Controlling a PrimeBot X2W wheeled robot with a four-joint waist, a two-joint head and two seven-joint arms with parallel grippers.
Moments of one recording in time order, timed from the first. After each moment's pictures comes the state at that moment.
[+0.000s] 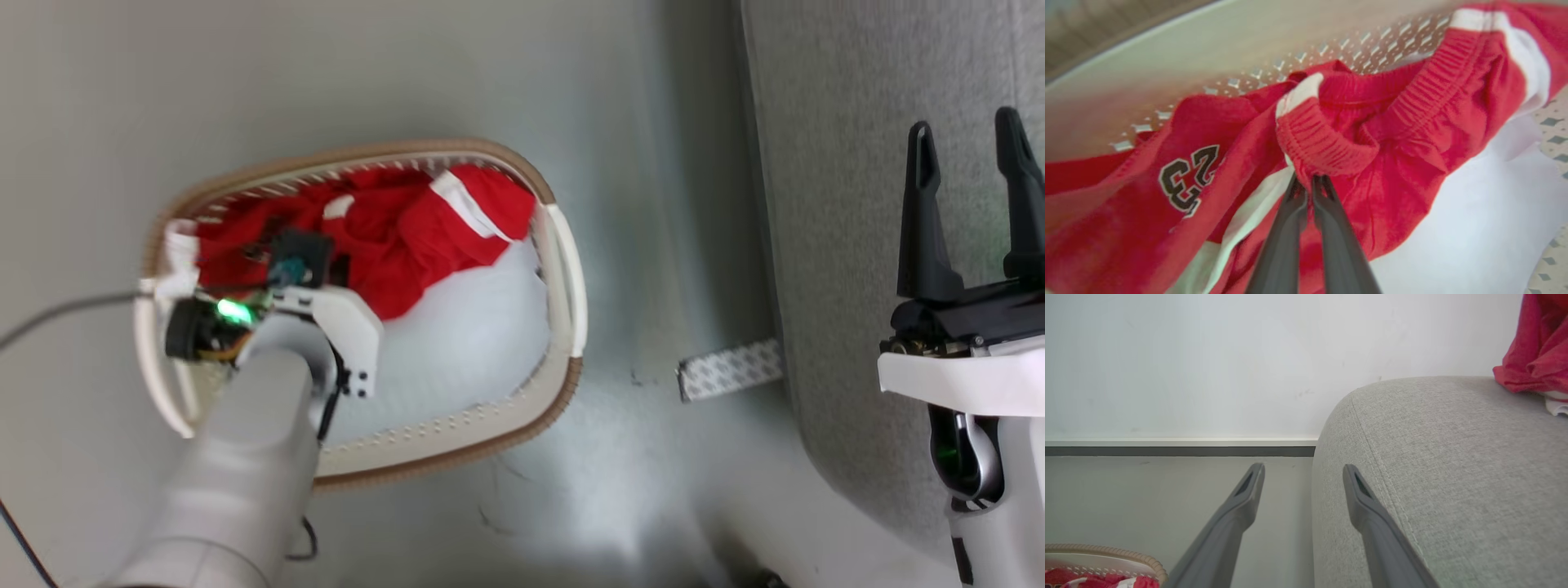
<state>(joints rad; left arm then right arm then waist) -0.99 0.09 -0.34 1.27 -0.07 0.03 -0.22 -0.48 -0.11 0.05 0.02 0.28 0.13 -0.26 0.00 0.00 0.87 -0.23</state>
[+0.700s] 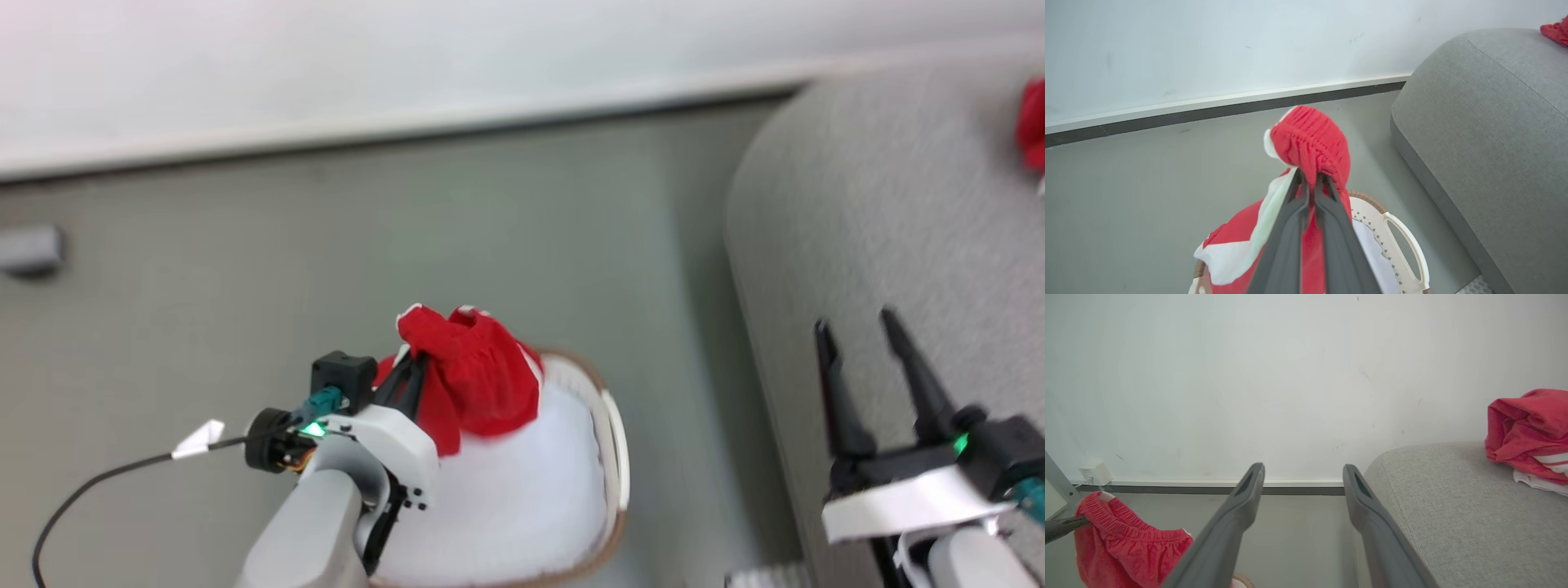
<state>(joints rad) -0.62 0.05 -0.32 0.89 -0.21 -0.07 -0.26 -0.26 -0.12 0.13 0.19 0.30 0.13 -0.26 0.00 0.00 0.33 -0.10</state>
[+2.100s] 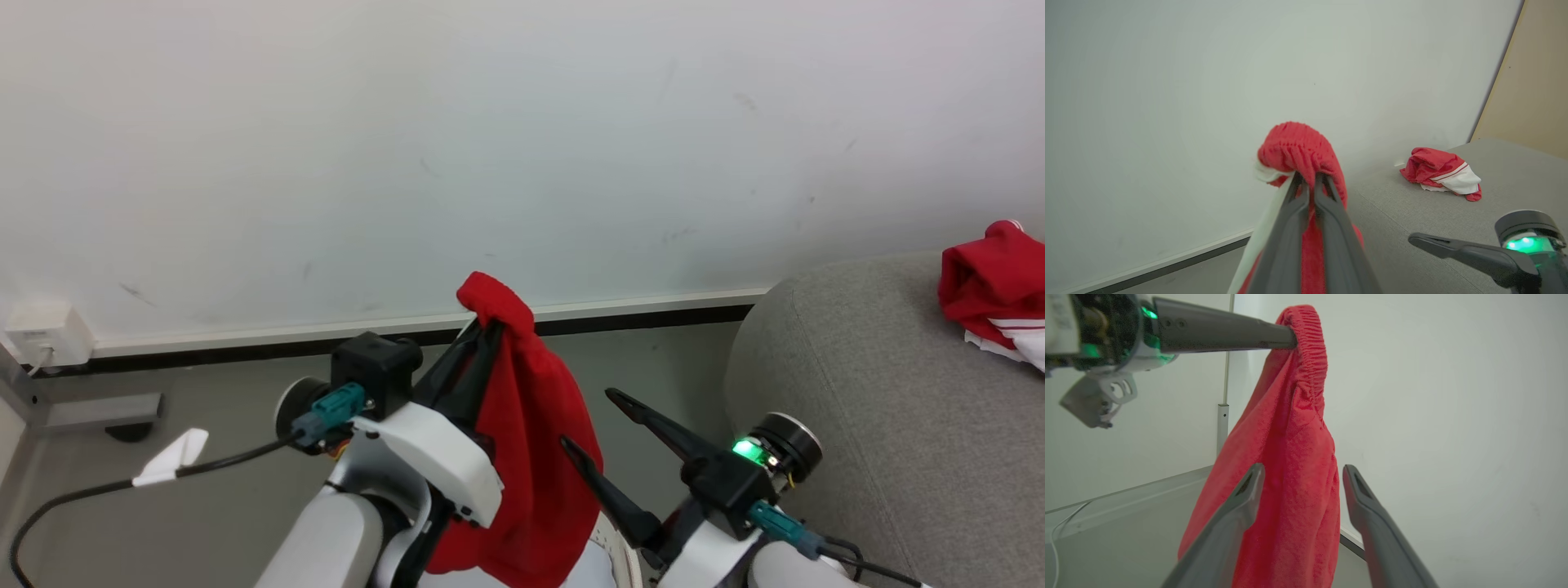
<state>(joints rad) -0.36 0.11 -0.39 0.02 -0.30 -0.01 0.12 -0.44 -0.17 0.76 0.34 0.34 0.13 -0.26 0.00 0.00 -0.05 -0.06</state>
